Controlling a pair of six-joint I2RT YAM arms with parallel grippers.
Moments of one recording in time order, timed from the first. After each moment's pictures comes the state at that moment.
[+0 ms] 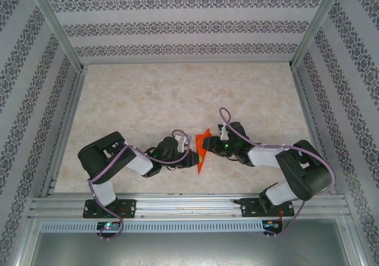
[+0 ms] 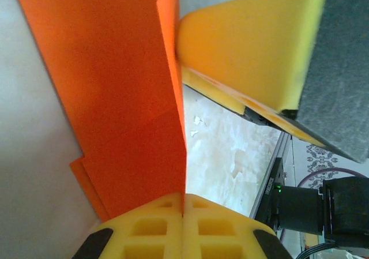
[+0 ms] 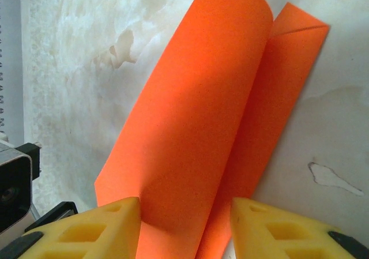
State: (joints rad) left arm -0.83 1.80 0.49 0.82 0.43 -1.04; right arm 0.50 1.48 0.41 0.32 -0.47 0.84
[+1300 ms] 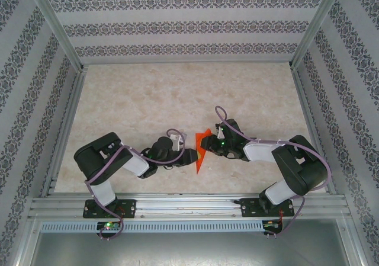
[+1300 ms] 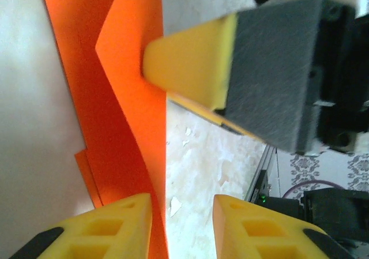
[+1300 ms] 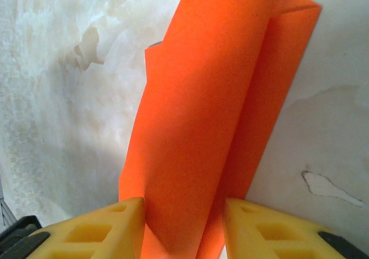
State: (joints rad) left arm -0.79 1.75 0.43 0.89 0.42 -1.09; right arm 0.53 1.54 0.51 0.17 -0.41 0.87
